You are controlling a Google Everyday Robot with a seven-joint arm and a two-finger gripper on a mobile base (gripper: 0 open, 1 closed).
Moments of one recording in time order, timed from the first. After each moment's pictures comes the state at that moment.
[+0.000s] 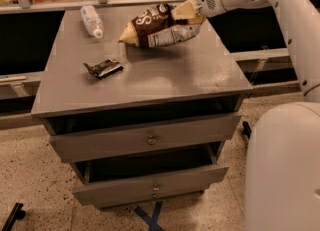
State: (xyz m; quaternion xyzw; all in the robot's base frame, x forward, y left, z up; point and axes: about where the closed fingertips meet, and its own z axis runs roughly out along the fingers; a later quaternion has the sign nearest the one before) arm 0.776 -0.067 0.947 -0.41 0.75 0.28 0.44
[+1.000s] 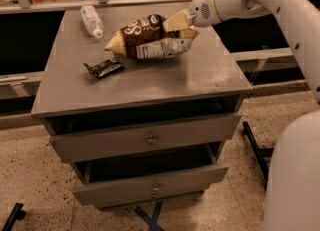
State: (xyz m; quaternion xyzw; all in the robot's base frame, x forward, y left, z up) arm 0.726 -0.037 0.934 -0.40 0.76 0.33 0.39
